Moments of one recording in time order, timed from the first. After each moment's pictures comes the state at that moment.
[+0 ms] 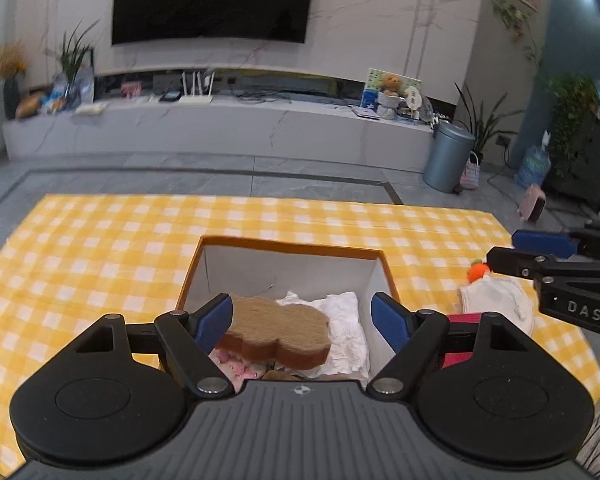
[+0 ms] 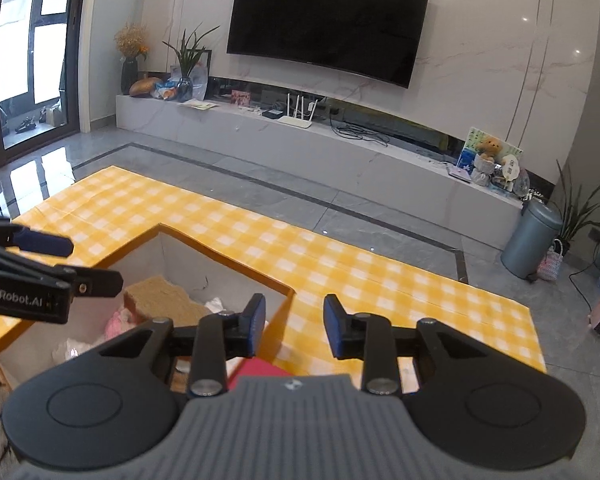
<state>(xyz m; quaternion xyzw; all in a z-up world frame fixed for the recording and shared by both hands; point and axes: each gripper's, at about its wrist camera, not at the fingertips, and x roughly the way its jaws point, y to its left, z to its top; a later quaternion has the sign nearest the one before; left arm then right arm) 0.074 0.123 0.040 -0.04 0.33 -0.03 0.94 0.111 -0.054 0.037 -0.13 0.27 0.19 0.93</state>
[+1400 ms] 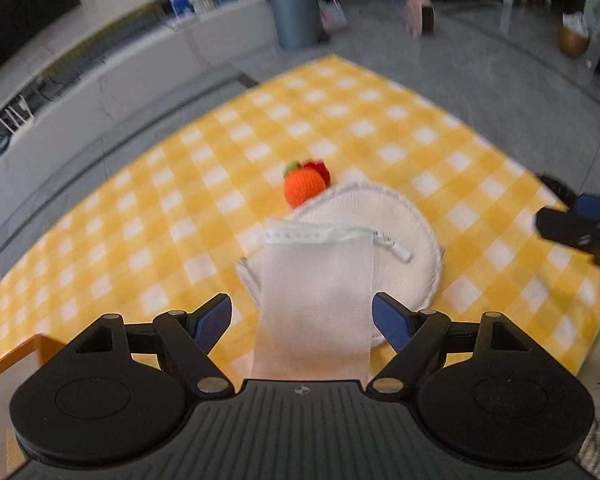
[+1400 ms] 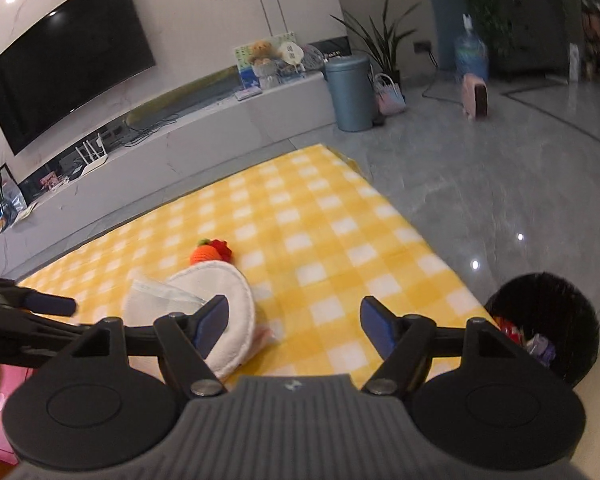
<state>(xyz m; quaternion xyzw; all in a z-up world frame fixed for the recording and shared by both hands) 0.213 -0.168 -0.066 0.20 0.47 -0.19 0.84 0.127 -0.342 -0.075 0.16 0.33 -0.06 0.93</state>
